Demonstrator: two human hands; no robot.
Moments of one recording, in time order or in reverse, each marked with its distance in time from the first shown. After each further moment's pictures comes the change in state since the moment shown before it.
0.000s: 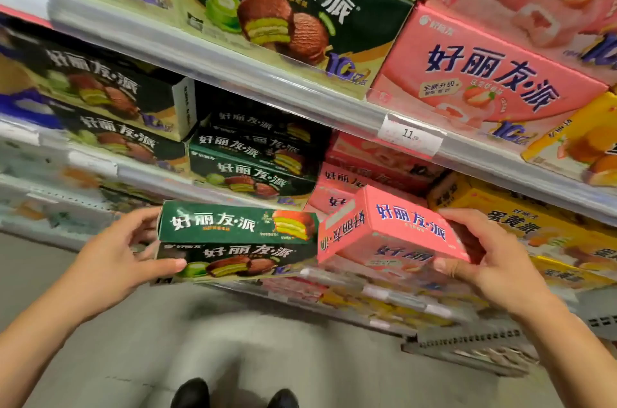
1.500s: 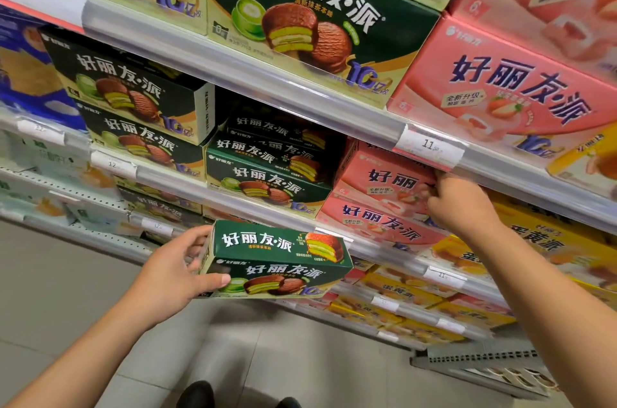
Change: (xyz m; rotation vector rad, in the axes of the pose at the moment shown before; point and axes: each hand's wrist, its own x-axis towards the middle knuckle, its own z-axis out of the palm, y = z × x) left_hand -0.001 -0.004 0.051 -0.067 0.015 -0.168; right_hand 0.117 -0.013 0.027 -0.641 -0.024 0.246
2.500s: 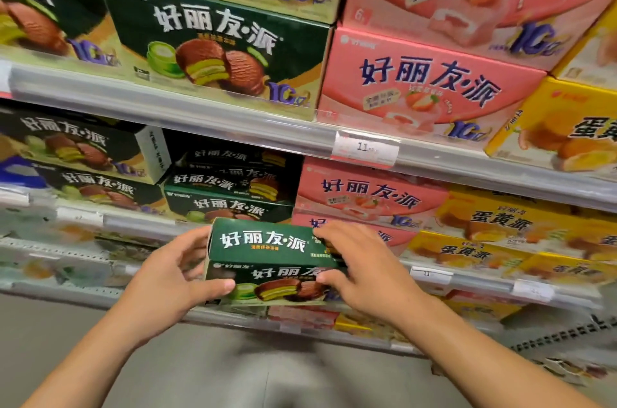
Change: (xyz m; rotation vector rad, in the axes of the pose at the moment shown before) left_hand 0.001 0.076 0.027 0.125 -0.097 0.188; right_hand -0.091 -0.045 0.037 0.427 0.072 -0.572
